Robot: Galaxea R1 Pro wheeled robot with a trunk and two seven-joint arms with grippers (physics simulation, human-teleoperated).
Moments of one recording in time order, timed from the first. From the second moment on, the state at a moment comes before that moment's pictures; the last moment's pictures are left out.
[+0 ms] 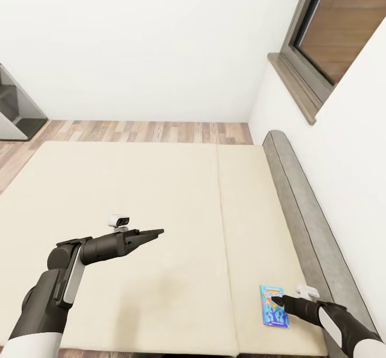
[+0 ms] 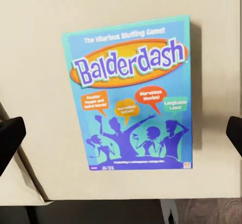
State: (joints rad) left arm -0.49 0.06 0.17 -1.41 0.20 0.96 -1.50; right arm -0.56 -0.29 -0.01 -0.35 -0.29 0.32 0.39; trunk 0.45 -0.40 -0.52
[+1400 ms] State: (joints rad) left arm -0.49 0.06 0.15 -1.41 0.19 0.96 -1.50; right arm -0.59 -0.28 0.00 -0.48 -0.28 0.32 0.31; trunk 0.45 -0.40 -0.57
